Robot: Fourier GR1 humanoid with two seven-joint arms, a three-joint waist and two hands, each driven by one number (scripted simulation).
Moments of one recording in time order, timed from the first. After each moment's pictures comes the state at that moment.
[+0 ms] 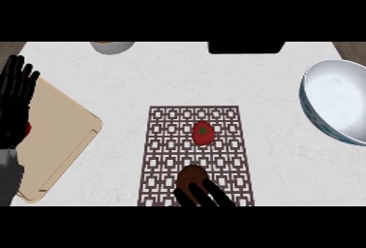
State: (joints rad) left arm -0.22 0.45 0.09 -1.50 0.29 0.14 -0.04; right arm -0.27 -0.31 0.90 -2.33 0.64 0.59 0.82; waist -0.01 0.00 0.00
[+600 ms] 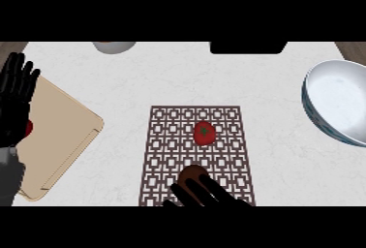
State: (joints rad) left arm -0.23 0.42 0.12 -1.52 0.26 0.12 -0.01; right arm -0.27 -0.19 0.78 -2.29 0.51 0.79 0.85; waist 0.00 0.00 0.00
